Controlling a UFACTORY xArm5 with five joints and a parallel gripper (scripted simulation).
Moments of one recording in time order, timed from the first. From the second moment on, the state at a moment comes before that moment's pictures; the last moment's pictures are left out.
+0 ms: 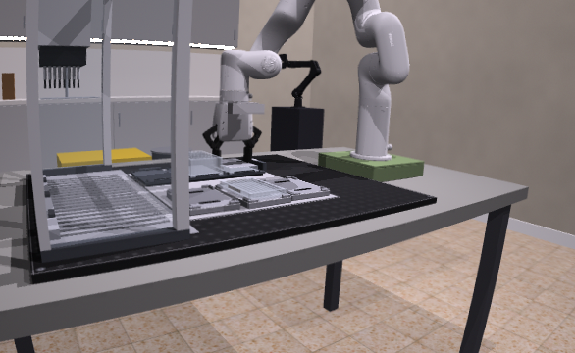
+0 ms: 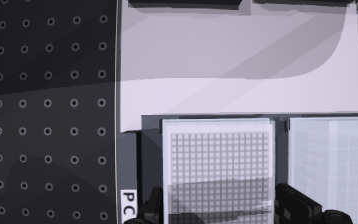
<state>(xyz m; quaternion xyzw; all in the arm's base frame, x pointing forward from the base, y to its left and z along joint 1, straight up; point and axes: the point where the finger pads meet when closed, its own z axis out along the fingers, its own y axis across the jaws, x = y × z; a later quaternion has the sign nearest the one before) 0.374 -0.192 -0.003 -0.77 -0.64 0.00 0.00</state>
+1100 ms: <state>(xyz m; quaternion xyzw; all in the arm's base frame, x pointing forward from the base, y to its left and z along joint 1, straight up) 0.374 -0.192 0.001 -0.77 -0.64 0.00 0.00</state>
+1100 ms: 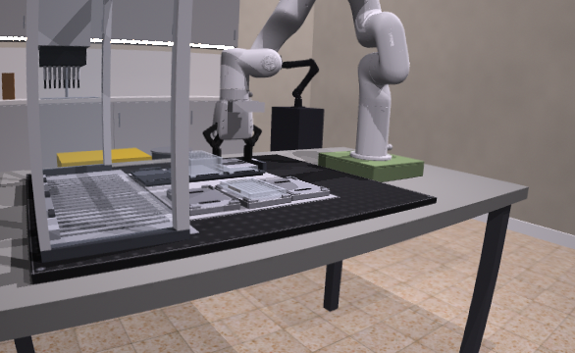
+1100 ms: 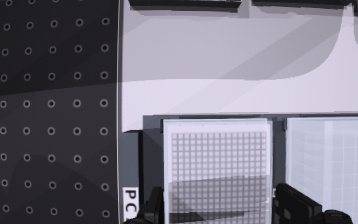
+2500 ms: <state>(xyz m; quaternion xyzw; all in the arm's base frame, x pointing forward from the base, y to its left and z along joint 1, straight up) 0.374 -0.193 0.061 -0.77 -0.64 0.00 0.00</state>
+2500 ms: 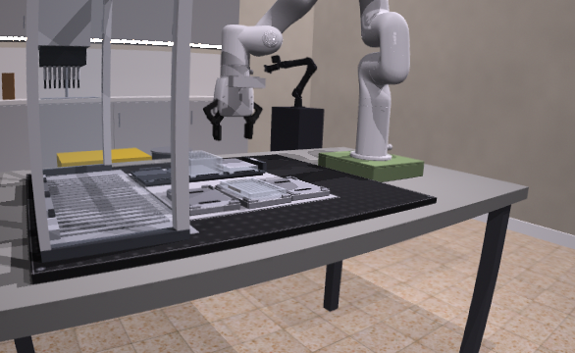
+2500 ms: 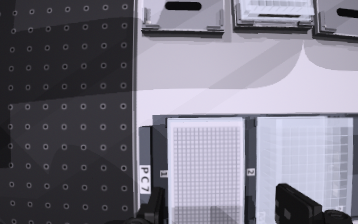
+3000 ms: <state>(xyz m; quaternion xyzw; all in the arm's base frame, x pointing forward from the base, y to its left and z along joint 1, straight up) 0.374 -0.193 0.083 -0.77 -0.64 0.00 0.00</state>
